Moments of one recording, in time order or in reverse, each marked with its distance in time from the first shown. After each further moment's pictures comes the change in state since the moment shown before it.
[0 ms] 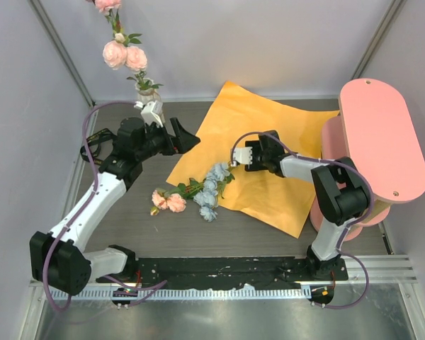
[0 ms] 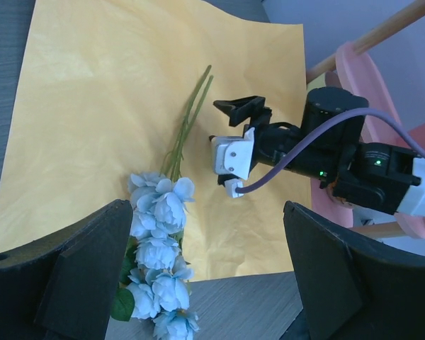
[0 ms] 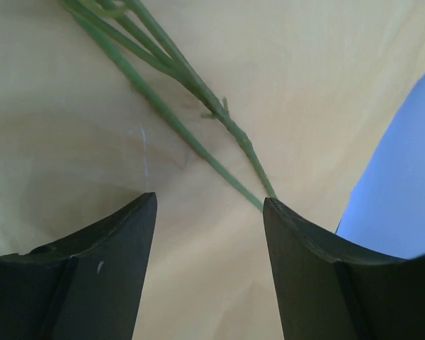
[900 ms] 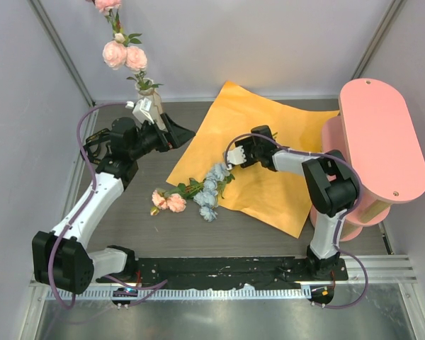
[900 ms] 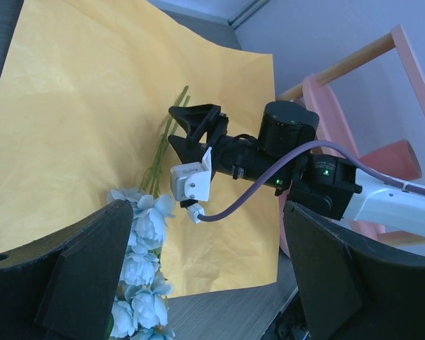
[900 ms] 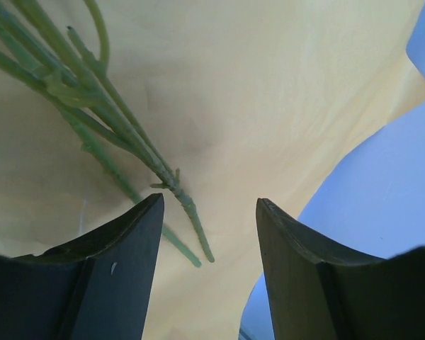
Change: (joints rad) left arm 0.097 0.004 -0.053 0.140 0.114 -0.140; right arm 0.027 0.130 0.120 0.042 -0.070 -0.294
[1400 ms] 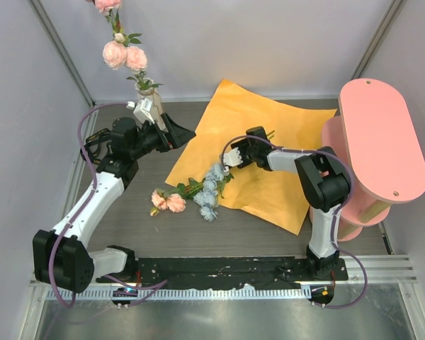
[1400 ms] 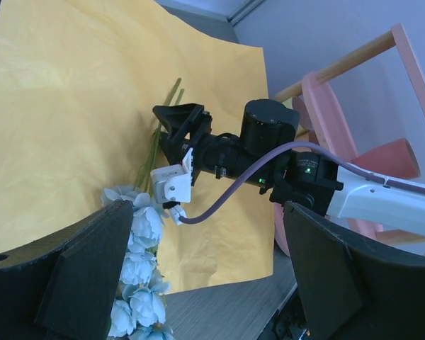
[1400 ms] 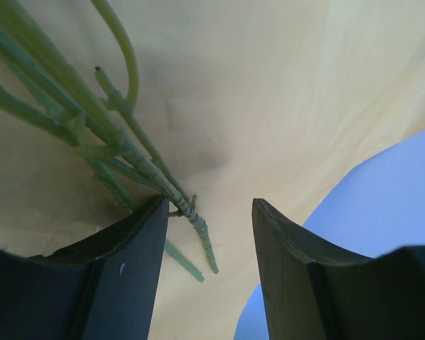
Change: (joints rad) left arm 0.000 0.008 -0.001 0.002 0.008 -0.008; right arm 0.019 0.078 0.035 0.009 0.008 -0.035
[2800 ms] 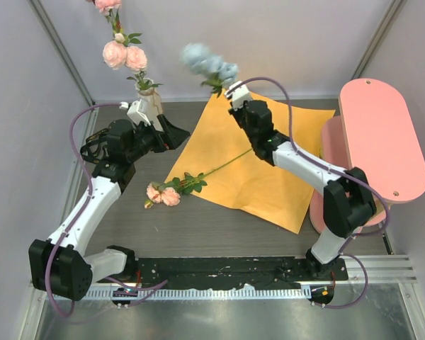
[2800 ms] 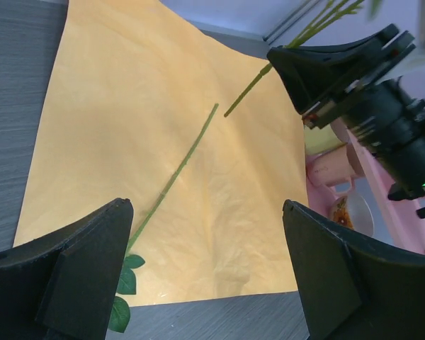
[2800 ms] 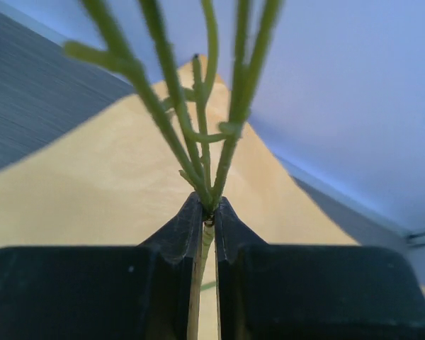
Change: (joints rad) left arm 0.006 -0.050 -0.006 -0.055 -0.110 0.106; right arm 0.134 -0.245 0.166 0.179 0.438 1.116
